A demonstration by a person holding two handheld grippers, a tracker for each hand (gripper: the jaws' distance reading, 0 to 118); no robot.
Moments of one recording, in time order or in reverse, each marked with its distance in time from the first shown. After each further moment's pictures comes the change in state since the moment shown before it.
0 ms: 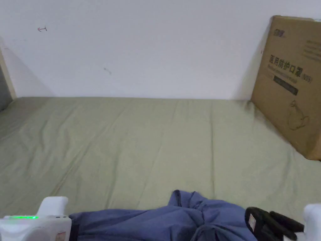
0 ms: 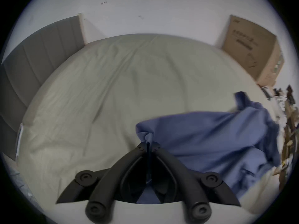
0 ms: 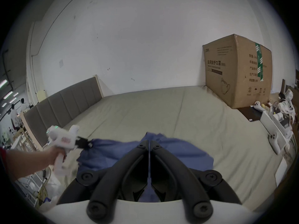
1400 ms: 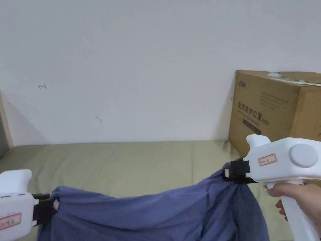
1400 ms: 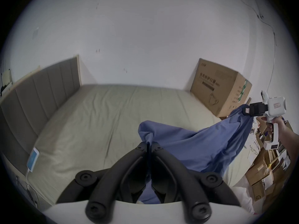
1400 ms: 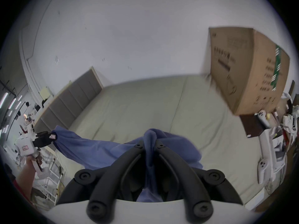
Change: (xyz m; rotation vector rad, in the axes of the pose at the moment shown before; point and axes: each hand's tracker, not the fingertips) left arm 0.040 0.070 0.249 0.364 -0.096 -0.018; right arm 0.080 0.190 -0.014 -0.226 0.059 -0.036
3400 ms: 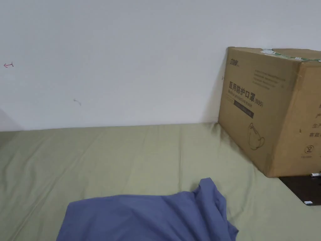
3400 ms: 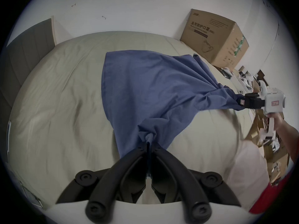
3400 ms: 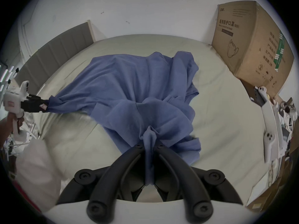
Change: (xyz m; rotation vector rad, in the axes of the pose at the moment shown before) left arm 0.007 -0.190 -0.084 -0.435 -0.152 -0.043; right arm 0.049 -0.227 -0.048 -0.318 -0.085 0.186
